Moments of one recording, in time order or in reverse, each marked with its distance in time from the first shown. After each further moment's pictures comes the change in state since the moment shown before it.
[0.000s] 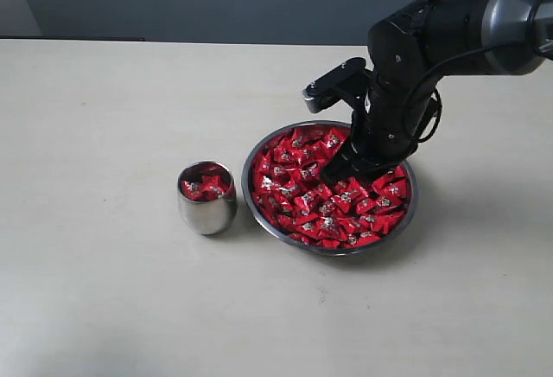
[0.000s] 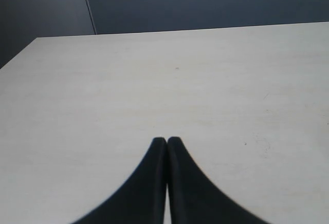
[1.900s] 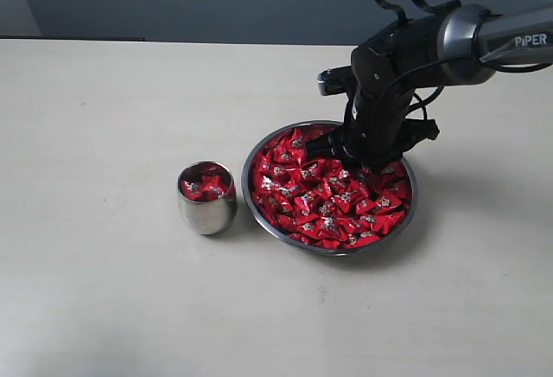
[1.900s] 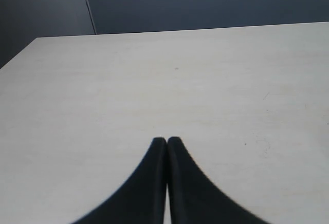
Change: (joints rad) left arm 0.000 0.000 0.000 0.000 0.000 0.000; right arm -0.020 0.150 -0.077 -0.078 -0.103 0.505
